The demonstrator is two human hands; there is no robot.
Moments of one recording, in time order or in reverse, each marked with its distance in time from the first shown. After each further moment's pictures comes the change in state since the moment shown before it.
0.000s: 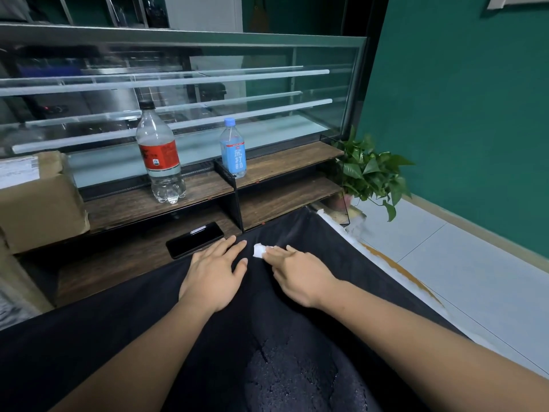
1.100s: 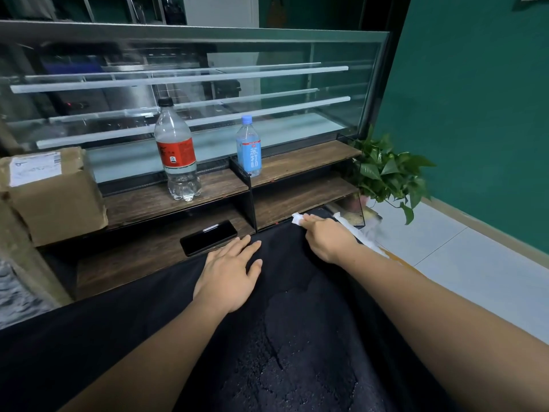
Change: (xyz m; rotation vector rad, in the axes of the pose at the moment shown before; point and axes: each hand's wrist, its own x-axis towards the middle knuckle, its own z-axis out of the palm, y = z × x) left_hand -0.001 0.000 -0.002 -0.021 -0.013 0.002; right_hand 0.066 0.070 -0.022 -0.028 -0.025 0.229
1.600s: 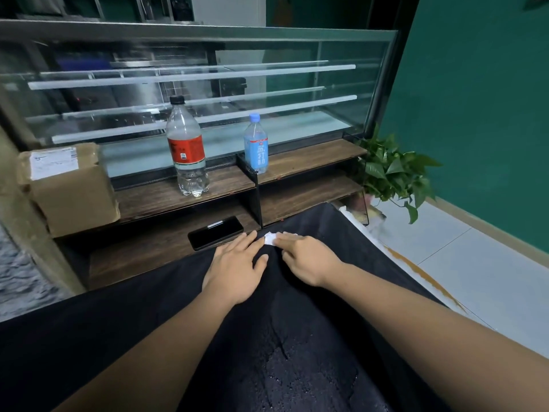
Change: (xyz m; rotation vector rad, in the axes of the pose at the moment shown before) left_hand 0.000 -0.002 0.001 -0.023 -0.033 -0.007; right_hand -0.036 -0.061 0.023 0.210 0.022 -0.265
